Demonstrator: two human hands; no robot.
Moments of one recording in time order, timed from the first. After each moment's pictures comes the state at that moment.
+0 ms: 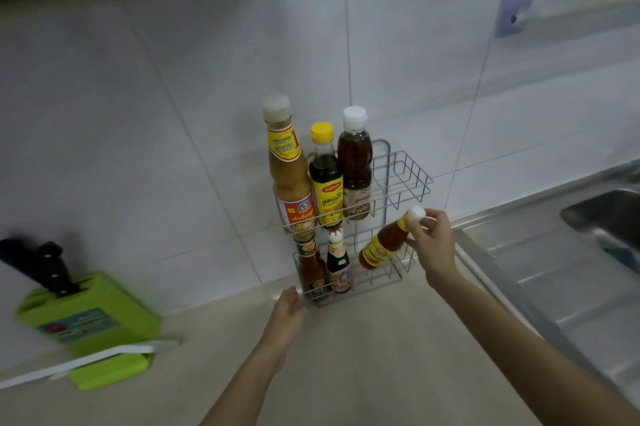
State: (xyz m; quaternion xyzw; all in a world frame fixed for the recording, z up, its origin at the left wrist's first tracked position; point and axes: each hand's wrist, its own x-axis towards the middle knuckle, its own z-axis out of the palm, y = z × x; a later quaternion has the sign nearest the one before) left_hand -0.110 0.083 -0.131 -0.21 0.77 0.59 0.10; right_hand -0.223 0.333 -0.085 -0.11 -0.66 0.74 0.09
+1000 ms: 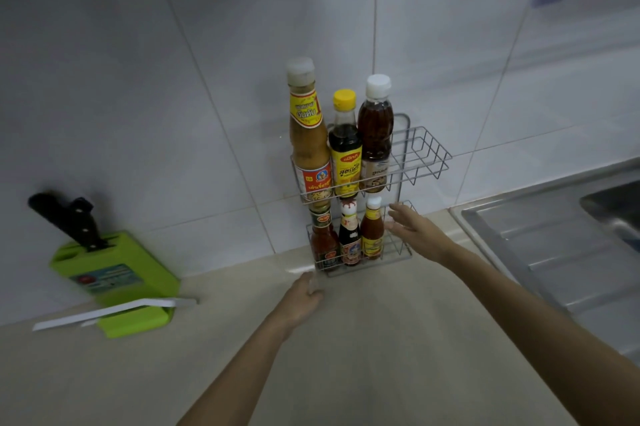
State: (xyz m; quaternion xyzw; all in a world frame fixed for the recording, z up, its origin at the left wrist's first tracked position) left_hand -0.095 0.081 -0.130 -0.16 0.85 0.47 0.20; right_hand -0.222 0.326 -0.101 0.15 -0.86 0.47 -0.15
